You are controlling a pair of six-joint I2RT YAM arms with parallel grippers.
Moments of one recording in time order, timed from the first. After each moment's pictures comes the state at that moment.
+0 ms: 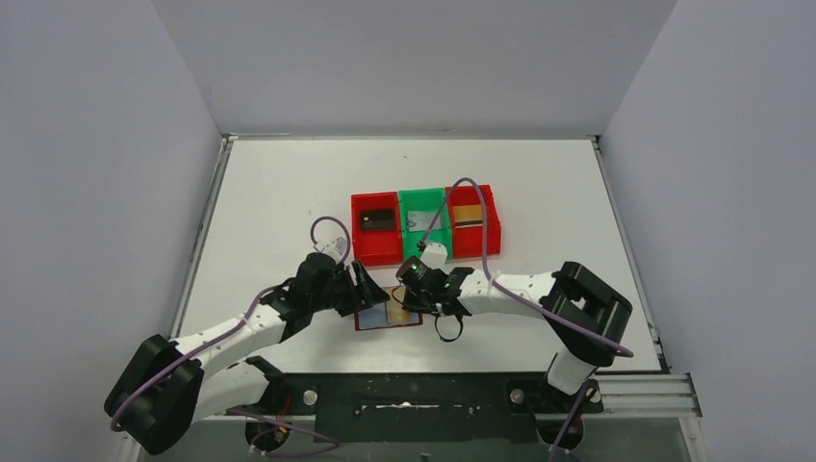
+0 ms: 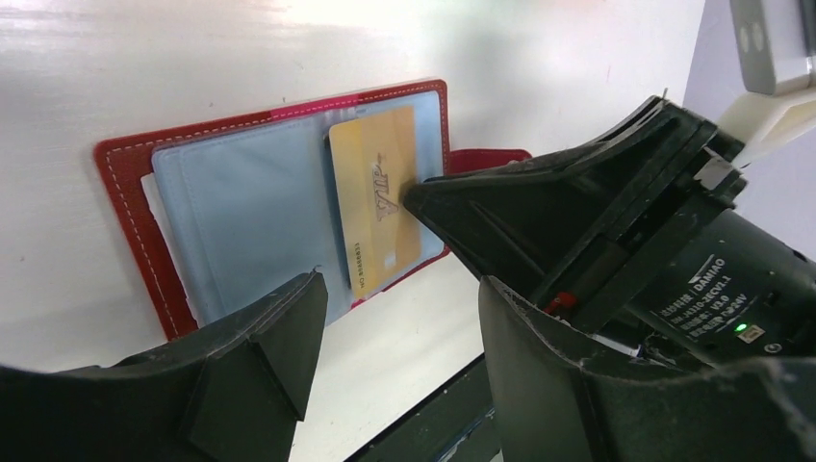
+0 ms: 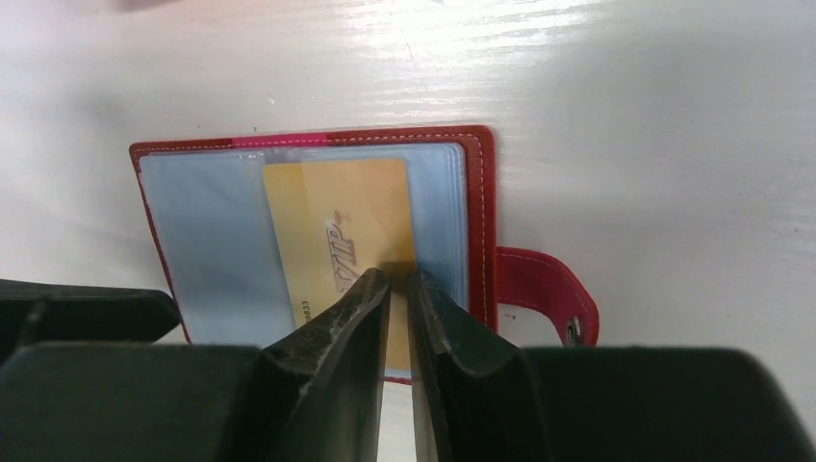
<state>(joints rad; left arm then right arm) -0.61 1.09 0.38 0.06 0.24 -0.96 1.01 1.66 0.89 -0.24 0.24 1.01</state>
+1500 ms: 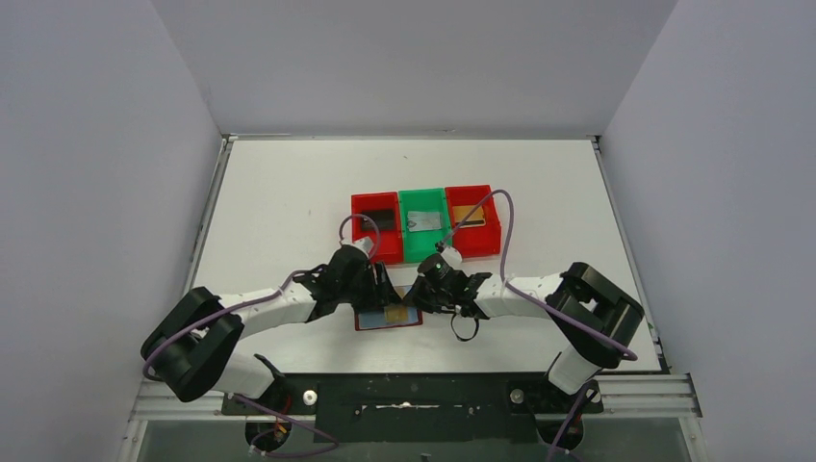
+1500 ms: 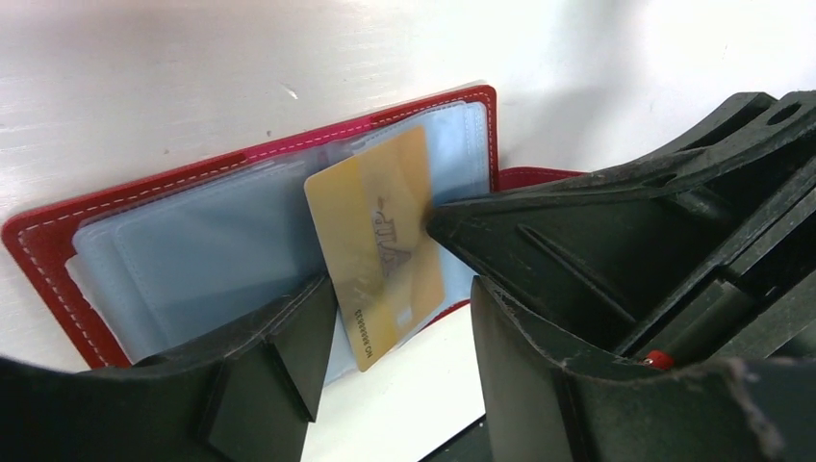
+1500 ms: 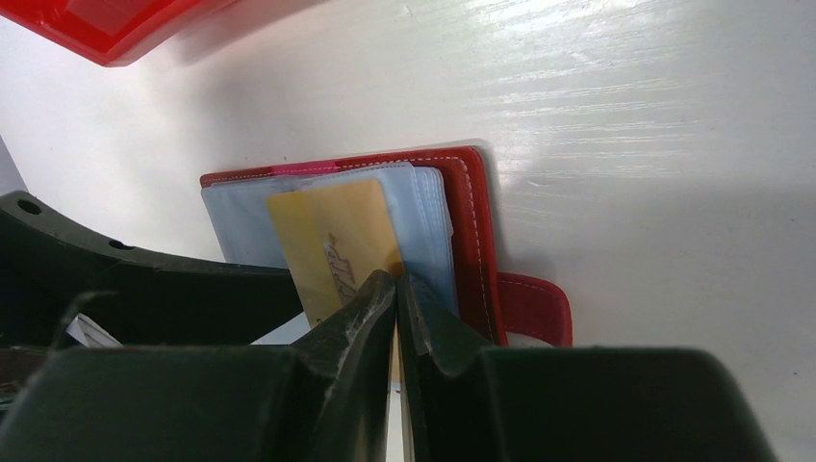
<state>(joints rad) -0.72 1.40 0.56 0.00 0.17 -0.91 0.90 1.62 0.71 0.03 0.07 1.16</state>
